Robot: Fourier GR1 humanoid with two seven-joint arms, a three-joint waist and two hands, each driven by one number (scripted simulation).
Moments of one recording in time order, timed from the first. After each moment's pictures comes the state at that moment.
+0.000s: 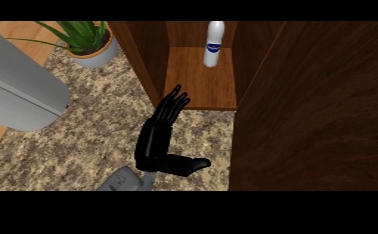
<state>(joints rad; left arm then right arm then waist) -0.27 0.14 -0.69 -1.30 0.73 0.34 -0.60 1.15 -0.29 0.34 -2.49 -0.05 0.34 -0.55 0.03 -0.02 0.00</state>
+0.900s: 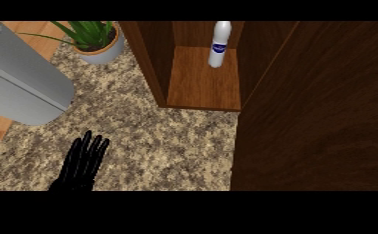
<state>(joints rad) 0.22 0.59 -0.61 -1.68 0.78 0.12 -0.78 0.93 -0.54 0.50 -2.50 0.03 0.48 -0.44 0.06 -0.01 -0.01</state>
